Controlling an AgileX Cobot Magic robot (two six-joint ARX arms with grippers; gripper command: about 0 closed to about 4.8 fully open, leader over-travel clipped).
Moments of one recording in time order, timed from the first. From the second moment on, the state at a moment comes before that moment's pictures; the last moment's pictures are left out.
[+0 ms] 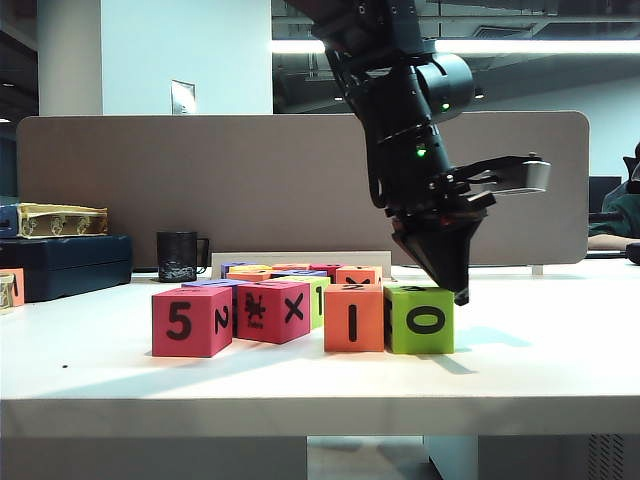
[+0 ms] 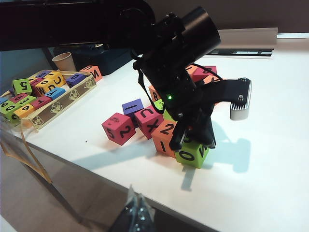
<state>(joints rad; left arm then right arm) -0.82 2.41 2.27 -1.04 0.18 0.57 0.00 0.01 0.65 -0.85 -0.62 0.10</state>
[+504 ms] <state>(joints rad) -0.88 2.41 2.26 -1.07 0.09 0.59 0.00 0.01 0.65 -0.85 -0.62 0.10</state>
